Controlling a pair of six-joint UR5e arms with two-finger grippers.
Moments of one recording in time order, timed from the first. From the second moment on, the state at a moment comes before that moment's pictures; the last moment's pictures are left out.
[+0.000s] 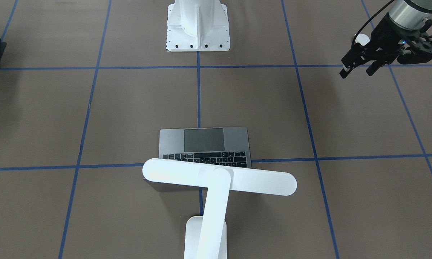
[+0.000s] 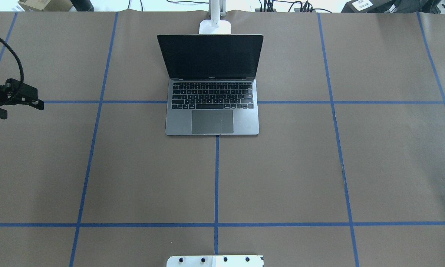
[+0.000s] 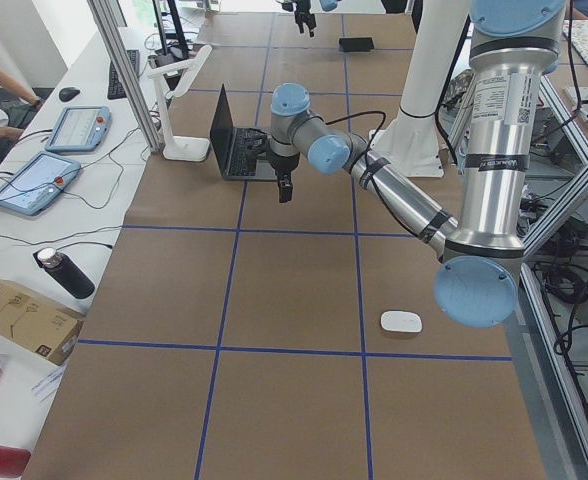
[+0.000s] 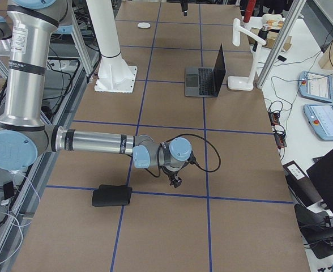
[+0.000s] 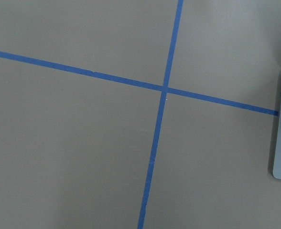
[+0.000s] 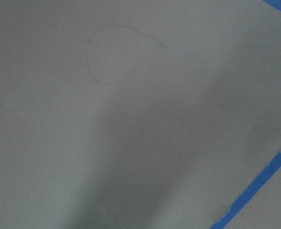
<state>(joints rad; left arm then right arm) -1.04 -1.62 -2.18 -1.63 -2.24 -1.04 1.30 -1.75 1.64 -1.42 2.42 -0.50</state>
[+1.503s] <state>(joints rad) -1.04 -1.65 -2.22 -1.63 -2.16 -1.08 1.23 -1.67 1.59 -2.26 2.46 -1.31</state>
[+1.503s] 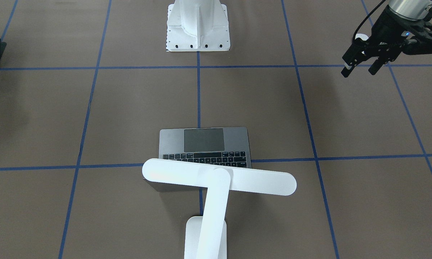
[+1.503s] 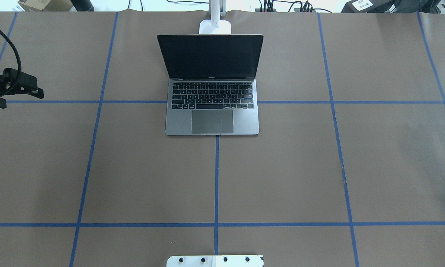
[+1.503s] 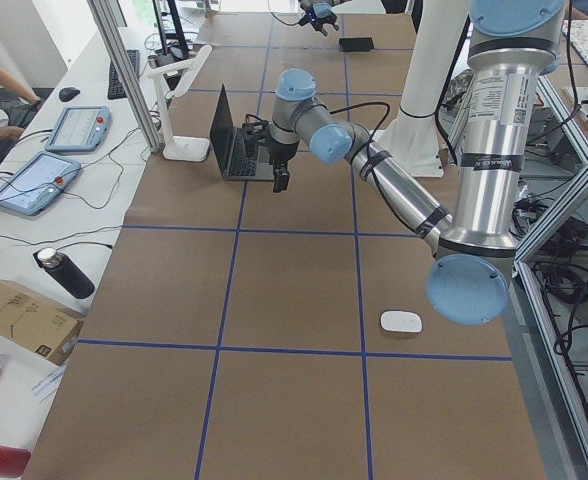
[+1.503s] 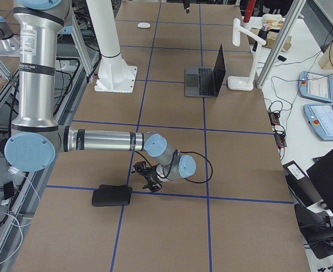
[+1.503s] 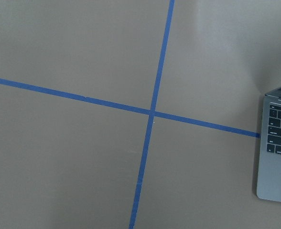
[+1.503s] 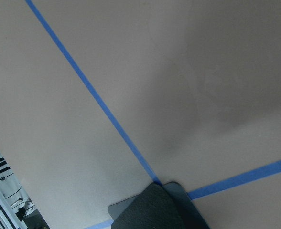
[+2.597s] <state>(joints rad) -1.04 -1.65 -2.28 -1.62 -2.15 -1.09 1.18 -1.72 1.47 -2.15 2.51 -1.36</state>
